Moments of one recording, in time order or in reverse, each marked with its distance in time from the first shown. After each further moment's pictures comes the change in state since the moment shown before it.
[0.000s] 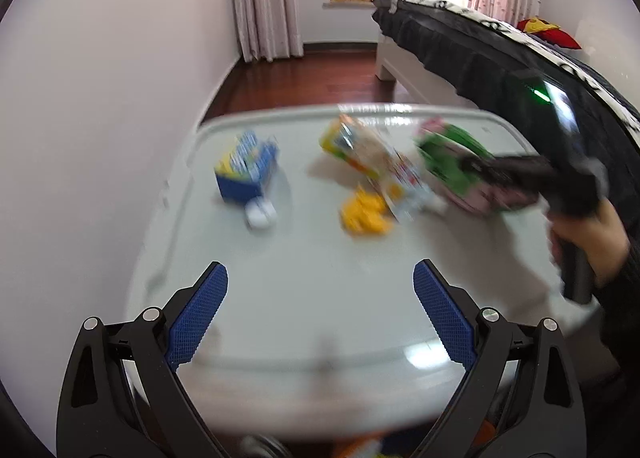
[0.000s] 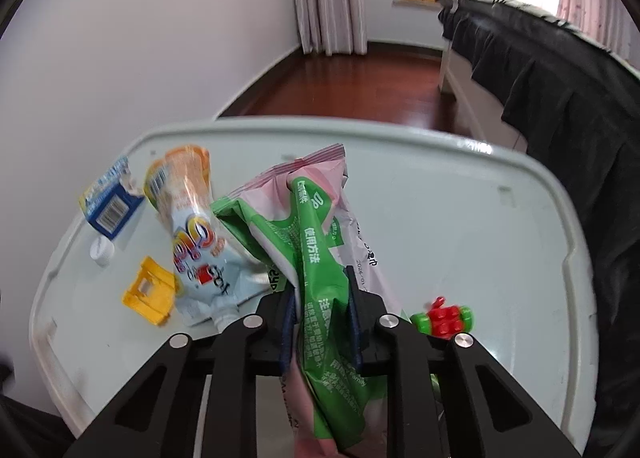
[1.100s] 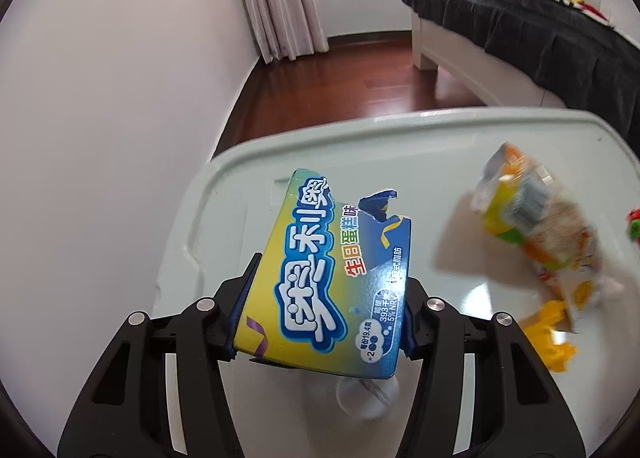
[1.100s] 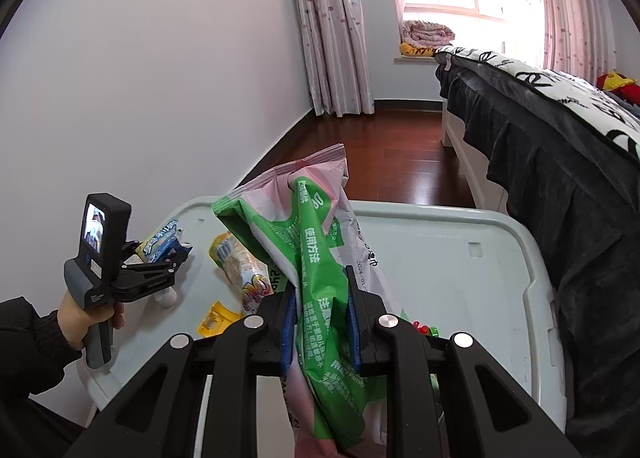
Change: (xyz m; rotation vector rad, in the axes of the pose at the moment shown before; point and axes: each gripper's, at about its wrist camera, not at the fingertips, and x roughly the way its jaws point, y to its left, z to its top) left arm 0.145 0.063 0.067 0.062 0.006 0.127; right arm -0.098 0.000 0.002 0.029 -0.214 0.073
